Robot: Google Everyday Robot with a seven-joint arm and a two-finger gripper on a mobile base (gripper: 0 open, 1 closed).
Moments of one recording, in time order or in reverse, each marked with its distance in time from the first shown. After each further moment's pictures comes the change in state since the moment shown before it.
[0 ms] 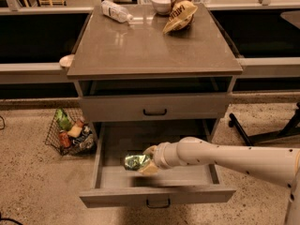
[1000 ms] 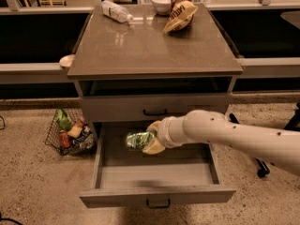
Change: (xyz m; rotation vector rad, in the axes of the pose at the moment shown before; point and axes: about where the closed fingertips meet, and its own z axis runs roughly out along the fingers) arm -0.083 -0.034 -0.097 0.088 0.048 -0.179
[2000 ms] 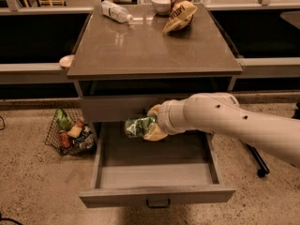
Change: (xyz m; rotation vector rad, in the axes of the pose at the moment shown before) arm -0.058 -0.030 -0.070 0.096 0.054 -0.125
